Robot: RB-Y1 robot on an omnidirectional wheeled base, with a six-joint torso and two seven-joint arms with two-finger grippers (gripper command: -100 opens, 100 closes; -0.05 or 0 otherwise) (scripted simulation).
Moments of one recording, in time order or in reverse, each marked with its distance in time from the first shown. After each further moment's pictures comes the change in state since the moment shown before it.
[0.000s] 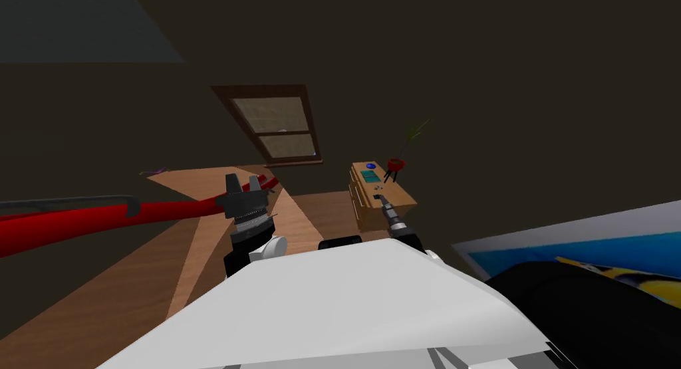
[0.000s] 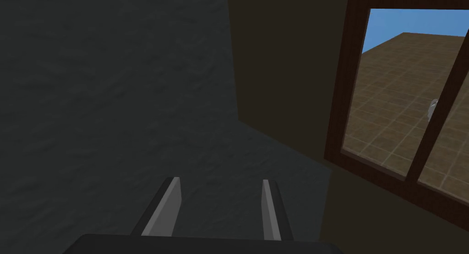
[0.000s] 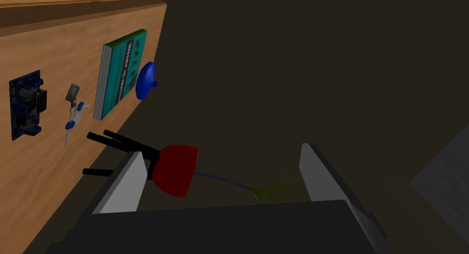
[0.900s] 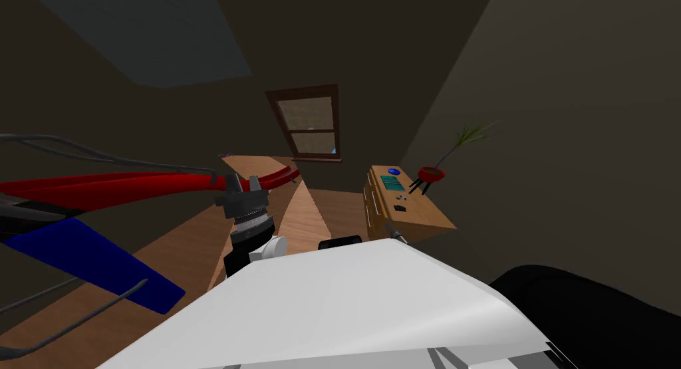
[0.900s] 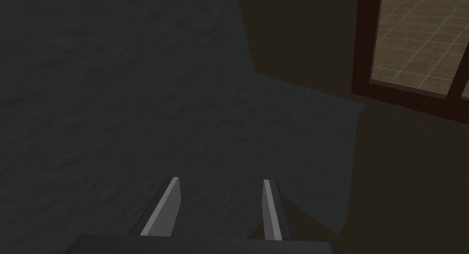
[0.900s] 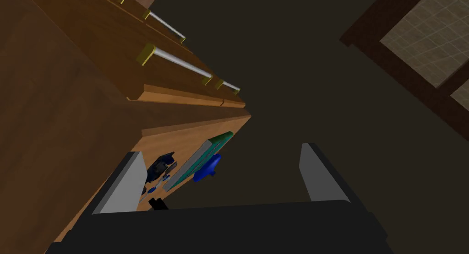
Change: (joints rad) left arm 0.000 0.000 0.000 0.000 0.000 0.000 0.000; right arm 0.208 -0.154 0.015 0.152 0.095 0.112 0.074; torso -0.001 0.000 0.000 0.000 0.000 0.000
